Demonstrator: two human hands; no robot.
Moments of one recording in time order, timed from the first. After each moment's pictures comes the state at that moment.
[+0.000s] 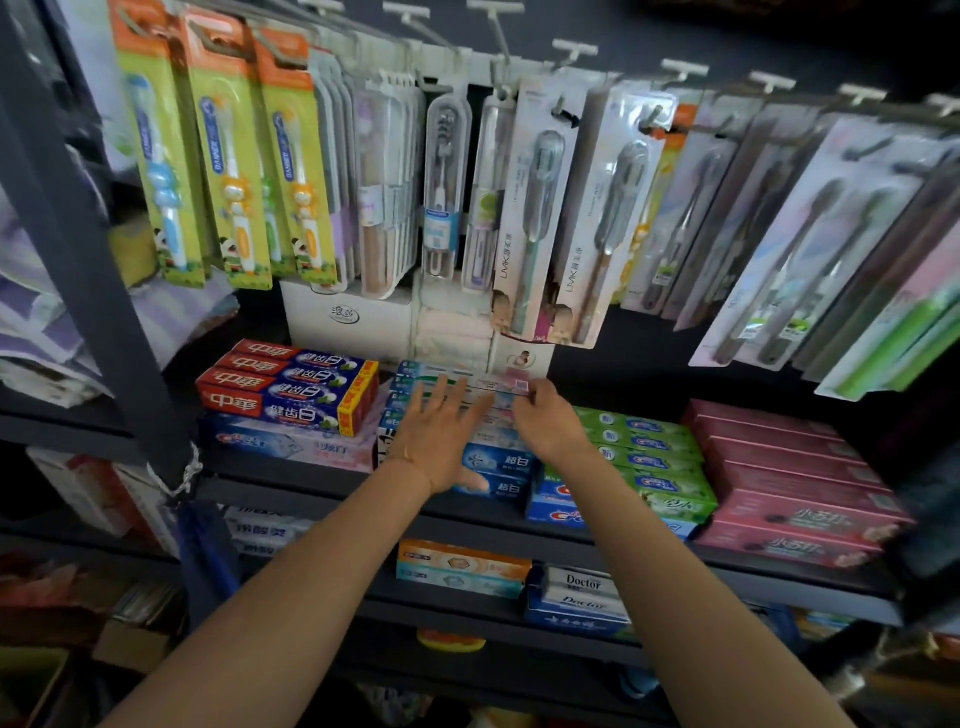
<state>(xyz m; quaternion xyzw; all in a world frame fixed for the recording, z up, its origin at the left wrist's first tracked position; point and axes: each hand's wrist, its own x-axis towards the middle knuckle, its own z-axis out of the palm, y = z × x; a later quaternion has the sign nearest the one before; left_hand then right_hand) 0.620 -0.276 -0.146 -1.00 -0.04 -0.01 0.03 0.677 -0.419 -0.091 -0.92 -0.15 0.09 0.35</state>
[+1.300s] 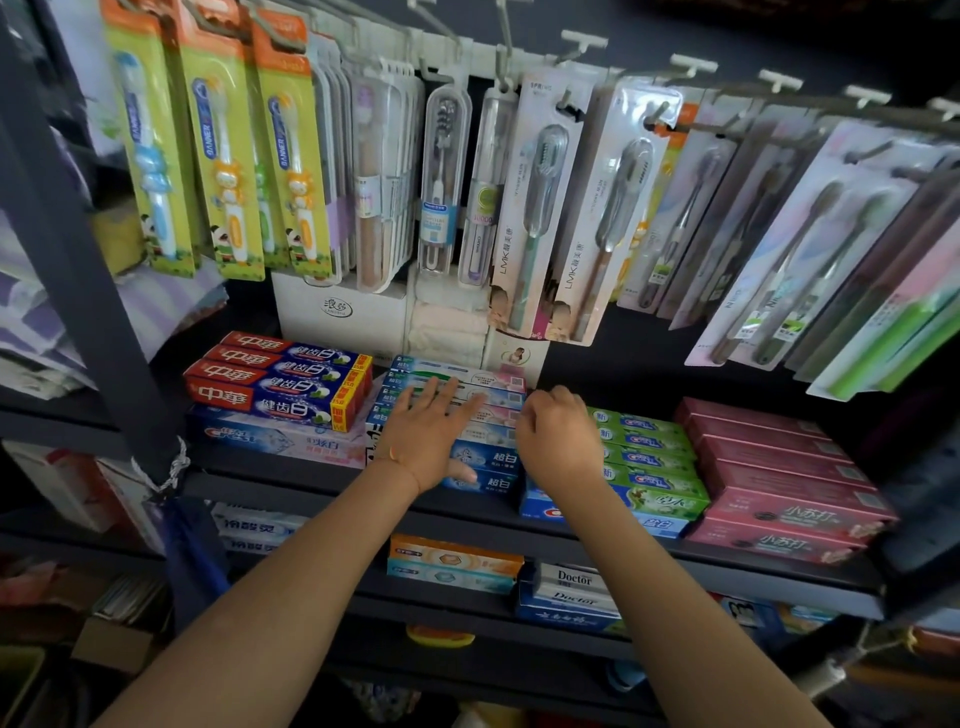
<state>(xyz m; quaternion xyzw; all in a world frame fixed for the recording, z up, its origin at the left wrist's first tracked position) 0.619 -0.268 -0.153 -1.00 -0.04 -0.02 0.02 0.660 -0.439 -0.111 -0.95 -0.22 -0.12 0.17</state>
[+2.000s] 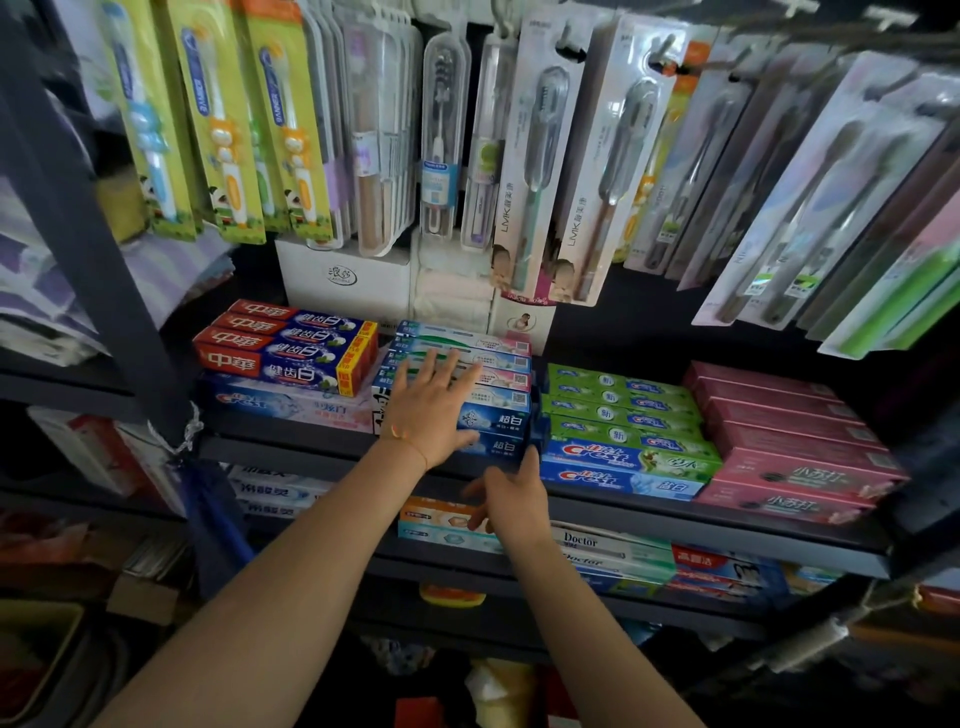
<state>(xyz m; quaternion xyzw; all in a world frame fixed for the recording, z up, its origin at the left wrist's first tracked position) 0.606 -0.279 -0.161 -0.99 -0.08 -0.07 0.02 0.573 -0.433 -0.170 -0.79 -0.01 0.22 0.57</state>
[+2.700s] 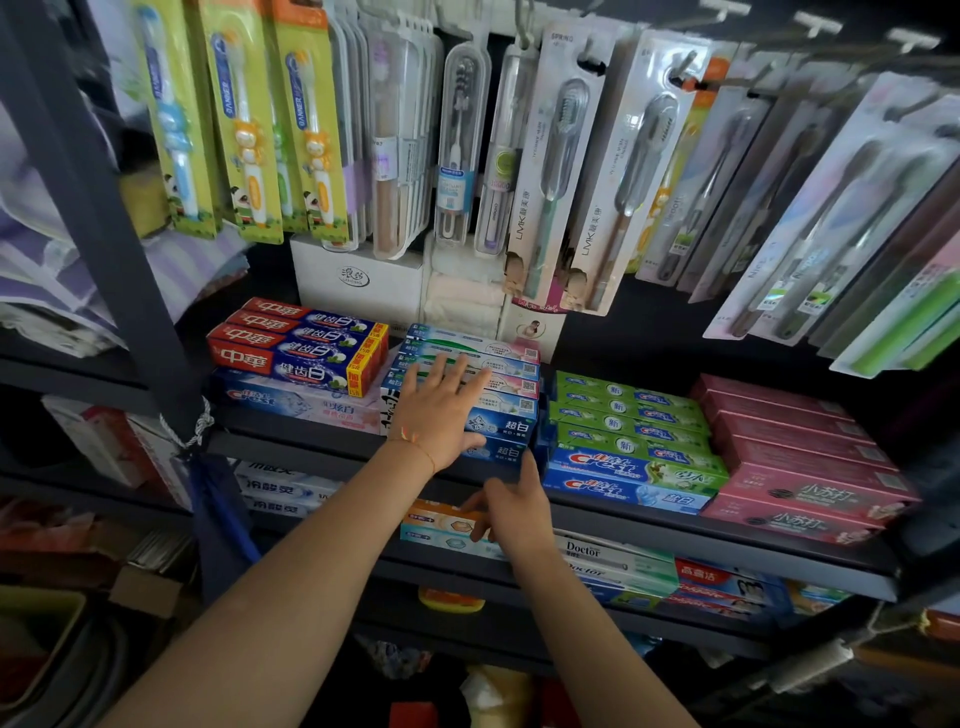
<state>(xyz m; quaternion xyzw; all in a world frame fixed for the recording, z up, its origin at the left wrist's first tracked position) 0.603 -0.280 -0.159 -0.99 -0.08 -0.07 0.01 0.574 -0.434 -0.175 -0.78 -0.04 0.23 0.58</state>
